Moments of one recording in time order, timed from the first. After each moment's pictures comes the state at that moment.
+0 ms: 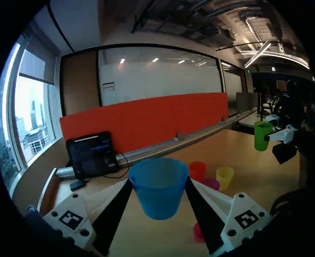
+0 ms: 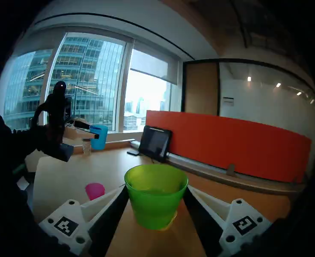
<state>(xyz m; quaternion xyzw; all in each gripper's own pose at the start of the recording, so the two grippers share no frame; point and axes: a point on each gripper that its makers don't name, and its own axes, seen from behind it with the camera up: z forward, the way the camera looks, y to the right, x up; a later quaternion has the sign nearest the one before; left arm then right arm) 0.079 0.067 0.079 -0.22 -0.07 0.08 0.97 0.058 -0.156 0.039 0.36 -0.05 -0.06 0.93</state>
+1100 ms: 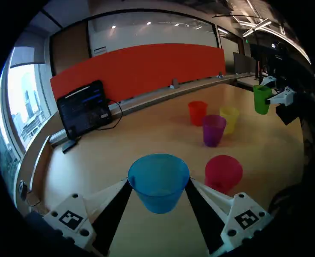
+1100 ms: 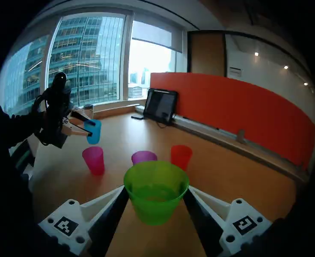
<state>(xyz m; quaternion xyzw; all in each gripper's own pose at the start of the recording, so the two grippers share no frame) -0.070 0.042 0.058 -0.23 -0.22 0.14 0.94 -0.041 -0.142 0.037 0.37 -0.18 -0.09 0.91</state>
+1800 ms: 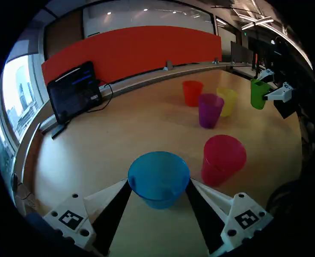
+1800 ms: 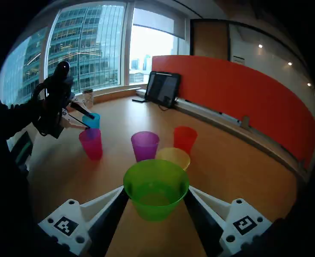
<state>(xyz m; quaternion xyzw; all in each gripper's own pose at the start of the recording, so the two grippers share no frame) -0.115 0.044 0.054 -0.25 -0.28 0.14 0.92 -0.079 -0.142 0.038 0.37 -0.23 -0.11 0.89</state>
